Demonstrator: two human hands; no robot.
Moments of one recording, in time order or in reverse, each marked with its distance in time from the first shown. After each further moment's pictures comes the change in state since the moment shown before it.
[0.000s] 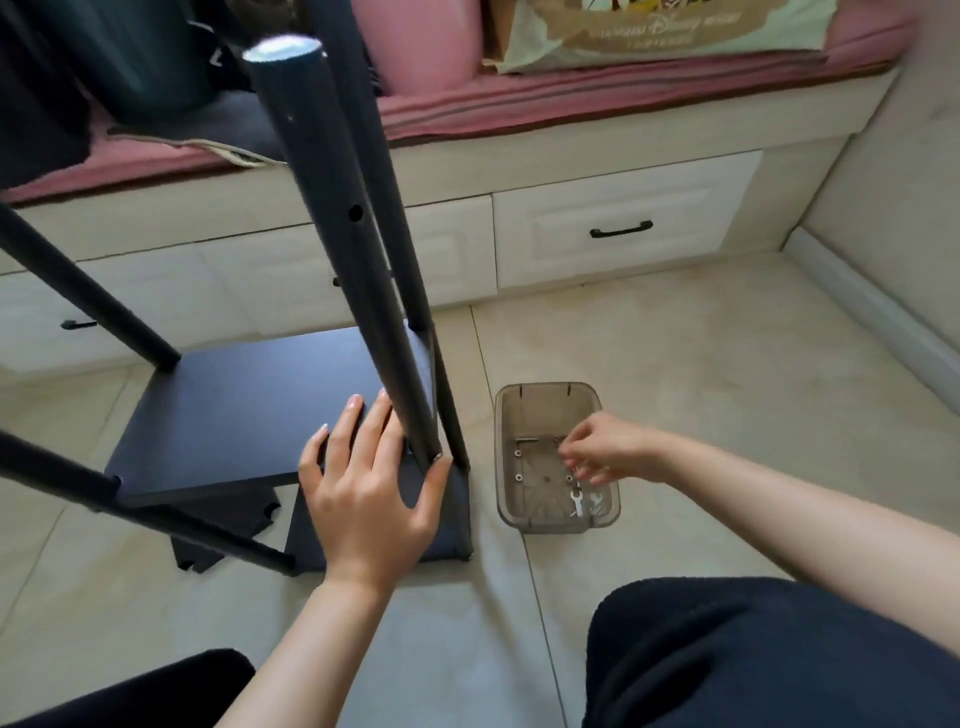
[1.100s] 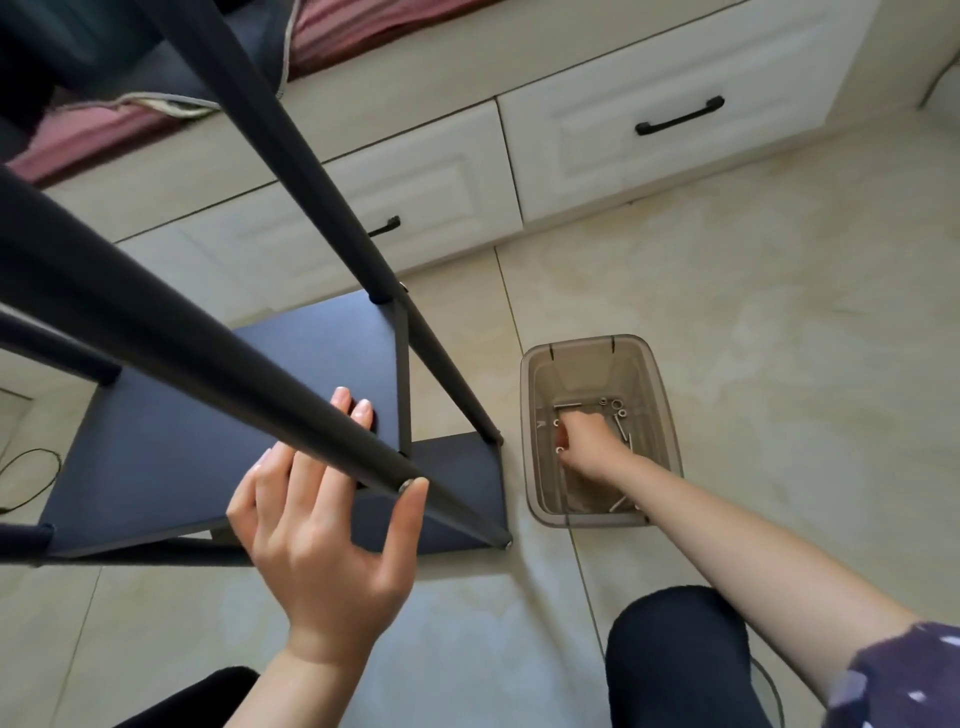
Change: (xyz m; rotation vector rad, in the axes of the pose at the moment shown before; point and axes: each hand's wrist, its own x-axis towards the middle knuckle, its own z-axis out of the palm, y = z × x) left_hand 0.000 0.002 0.008 -0.011 0.055 0.031; right_hand 0.162 0.055 0.078 -0.350 0.185 -0.191
